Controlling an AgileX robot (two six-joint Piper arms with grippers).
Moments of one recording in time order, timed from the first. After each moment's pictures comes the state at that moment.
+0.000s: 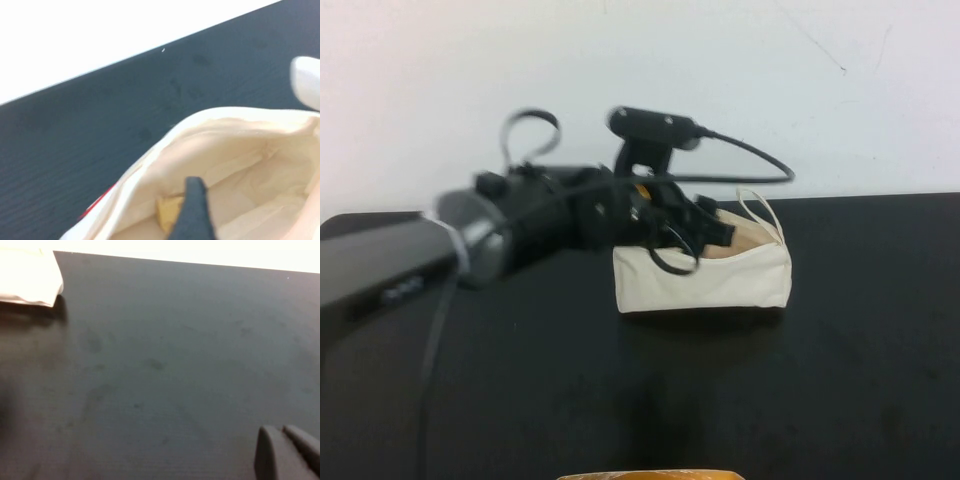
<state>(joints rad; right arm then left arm) 0.02 -0.01 0.03 -0.03 0.41 -0.06 -0.56 1.92 -1.45 -0.31 0.26 0.13</state>
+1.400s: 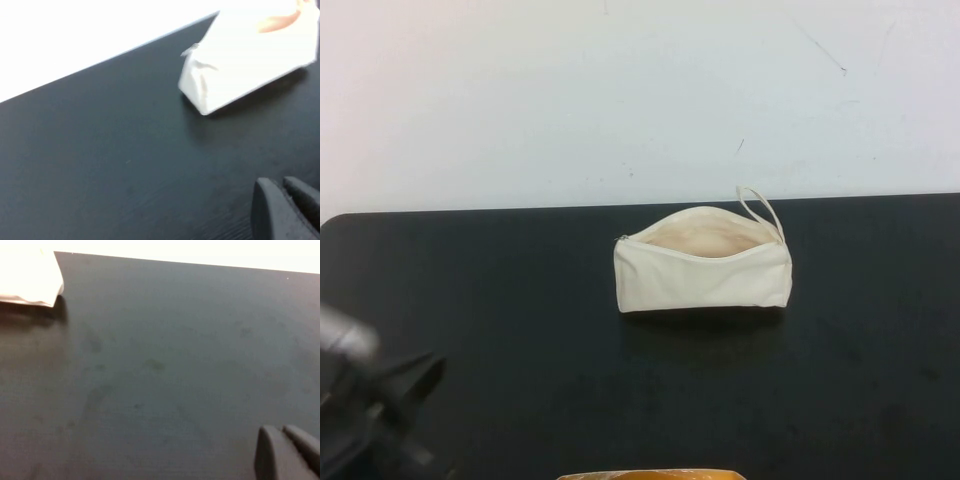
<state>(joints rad) 0.02 -0.01 0.03 -0.03 0.41 -0.06 -0.41 0.76 -0.46 -0.04 0.21 0.07</state>
